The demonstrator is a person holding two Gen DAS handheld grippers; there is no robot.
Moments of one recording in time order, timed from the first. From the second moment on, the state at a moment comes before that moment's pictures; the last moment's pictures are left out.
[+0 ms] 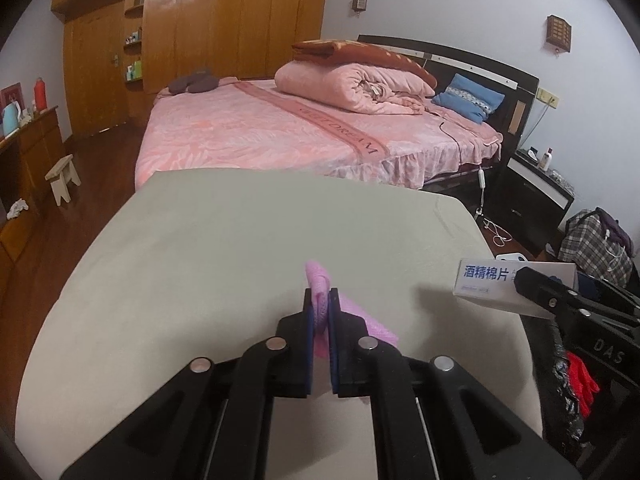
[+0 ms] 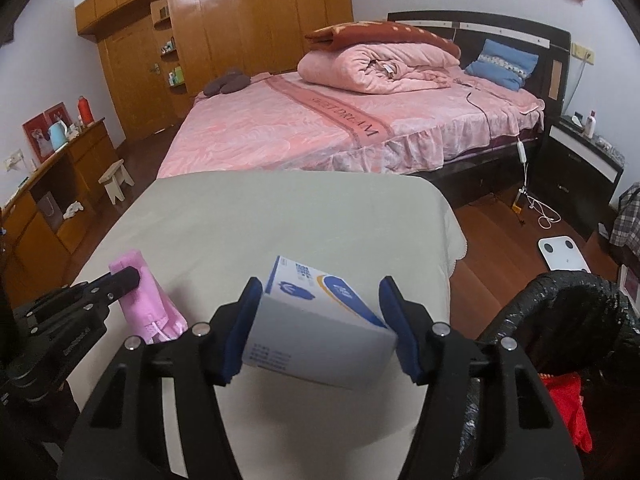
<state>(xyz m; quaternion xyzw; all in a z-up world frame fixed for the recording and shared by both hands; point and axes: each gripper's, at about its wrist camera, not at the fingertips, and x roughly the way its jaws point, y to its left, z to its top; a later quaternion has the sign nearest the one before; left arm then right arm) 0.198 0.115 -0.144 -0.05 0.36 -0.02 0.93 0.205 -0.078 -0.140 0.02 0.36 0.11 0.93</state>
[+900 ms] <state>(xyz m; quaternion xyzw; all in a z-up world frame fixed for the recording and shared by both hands) 0.136 0.010 -0.057 -0.02 0.29 -0.11 0.95 0.091 -0.187 -0.046 0.03 0.26 0.05 0.96</state>
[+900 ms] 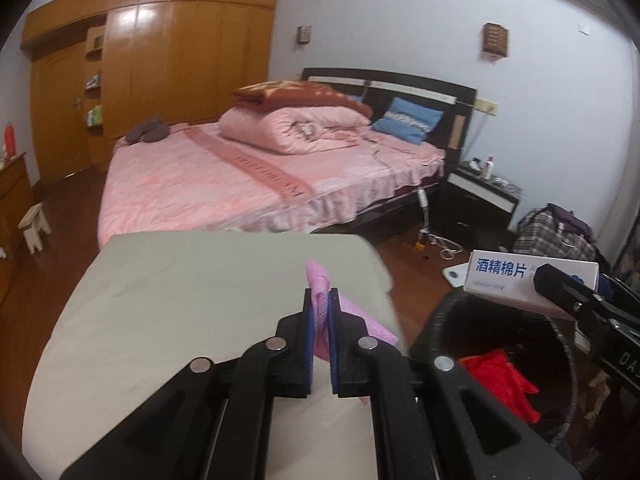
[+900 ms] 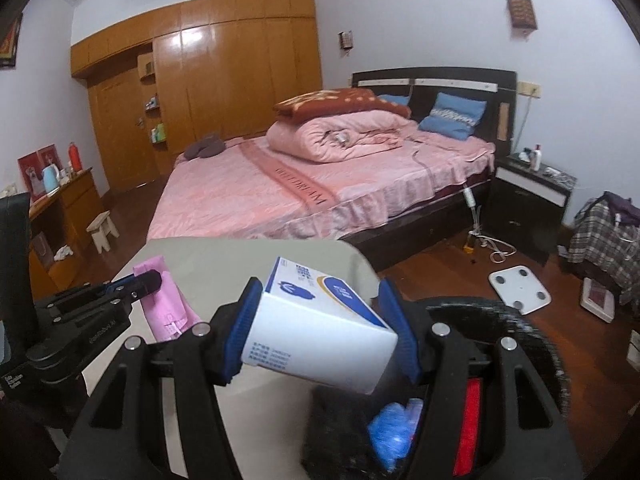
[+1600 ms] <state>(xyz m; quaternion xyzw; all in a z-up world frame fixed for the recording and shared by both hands) 0.107 -0.114 -0.037 0.01 0.26 -0.22 0.94 0.029 -0.294 -0.056 0.04 0.24 -0.06 0.97</state>
